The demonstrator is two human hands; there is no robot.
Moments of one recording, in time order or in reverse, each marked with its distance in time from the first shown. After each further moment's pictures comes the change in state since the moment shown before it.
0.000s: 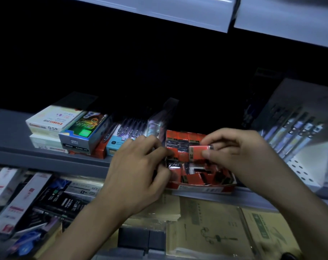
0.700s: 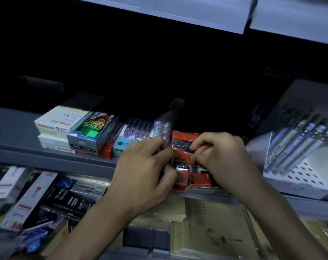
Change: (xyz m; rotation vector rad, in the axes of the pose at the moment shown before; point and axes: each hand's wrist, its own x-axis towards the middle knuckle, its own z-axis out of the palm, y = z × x) left_hand 0.001 -0.003 -0.001 -0.025 -0.012 -0.021; right_hand 0.028 0.011 0.048 -0.272 0.103 -0.054
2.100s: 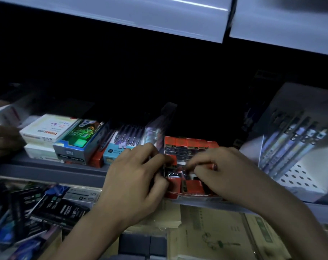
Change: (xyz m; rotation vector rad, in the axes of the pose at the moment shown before) left_hand 0.000 0.000 0.002 0.020 -0.029 -0.013; right_hand -0.015 -0.006 -0.035 -0.212 -0.306 -0.031
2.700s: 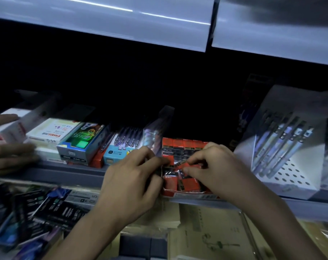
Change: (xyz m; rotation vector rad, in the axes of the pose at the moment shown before) left_hand -0.007 0.001 0.000 -0.009 0.033 -0.024; right_hand 0.010 0.007 0.019 -0.046 0.175 0.068
